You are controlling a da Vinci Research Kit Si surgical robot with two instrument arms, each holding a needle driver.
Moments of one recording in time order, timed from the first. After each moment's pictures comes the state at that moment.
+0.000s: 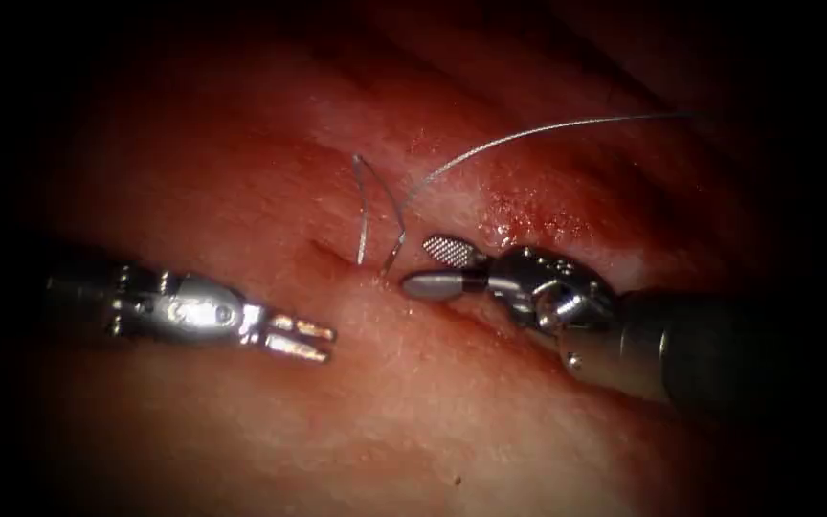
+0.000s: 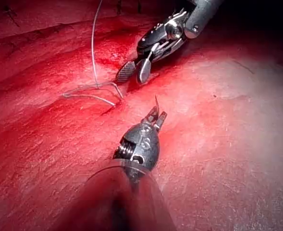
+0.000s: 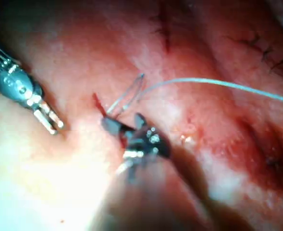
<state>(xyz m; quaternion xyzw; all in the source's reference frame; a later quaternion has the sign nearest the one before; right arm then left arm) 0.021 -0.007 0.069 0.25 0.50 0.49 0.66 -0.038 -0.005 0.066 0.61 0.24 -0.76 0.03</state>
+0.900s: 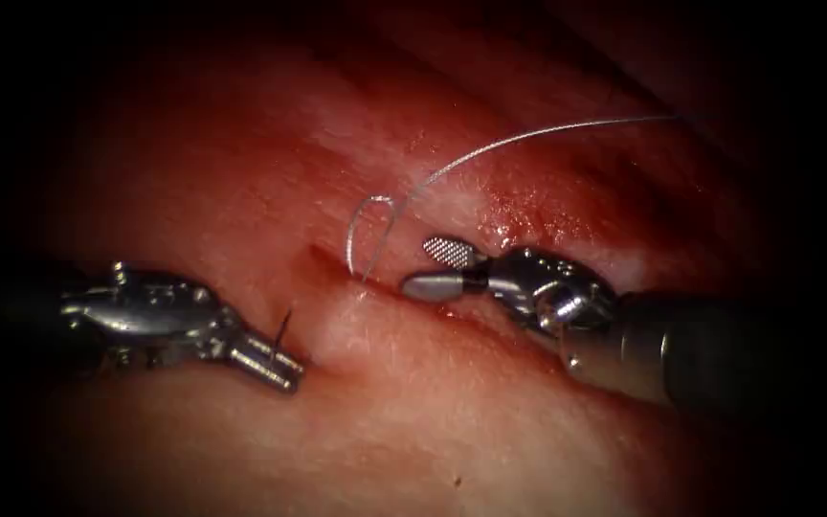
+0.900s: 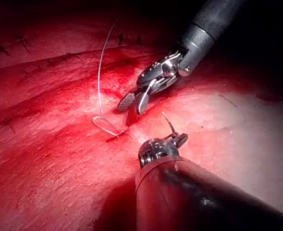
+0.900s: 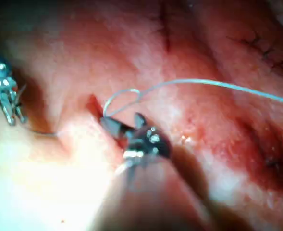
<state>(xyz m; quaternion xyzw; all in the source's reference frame) 0.021 -0.007 0.068 0.25 0.50 0.49 0.66 -0.037 -0.004 0.058 0.46 0.54 -0.66 -0.24</state>
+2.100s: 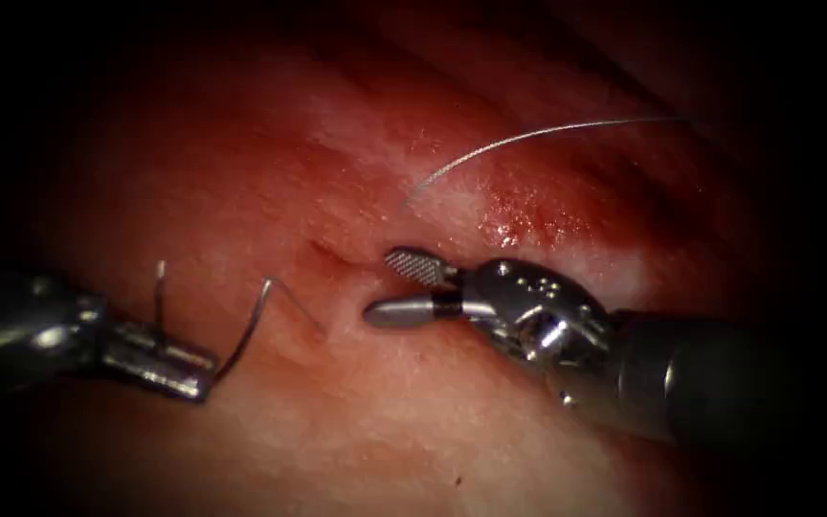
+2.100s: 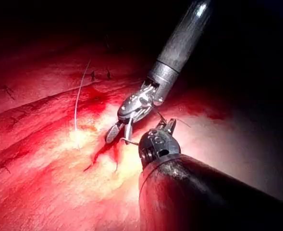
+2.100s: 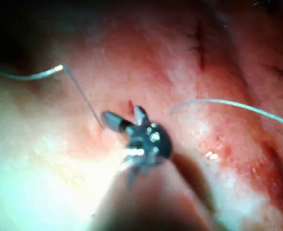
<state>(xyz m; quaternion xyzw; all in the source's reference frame) 0.024 -0.008 0.061 0.26 0.55 0.40 0.68 -0.034 0.001 0.040 0.55 0.40 -0.71 -0.18</state>
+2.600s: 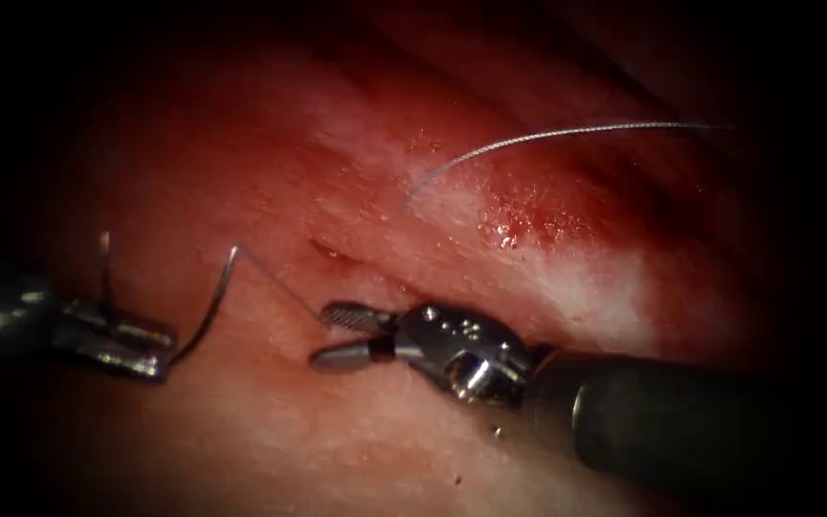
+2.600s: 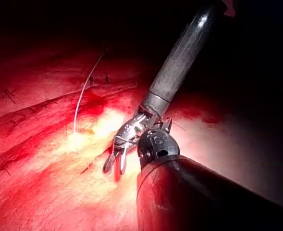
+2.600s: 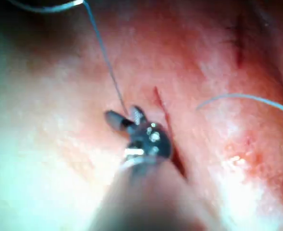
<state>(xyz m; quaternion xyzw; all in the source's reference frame) 0.028 -0.011 0.068 0.24 0.53 0.37 0.72 -0.033 0.001 0.037 0.56 0.37 -0.72 -0.19</state>
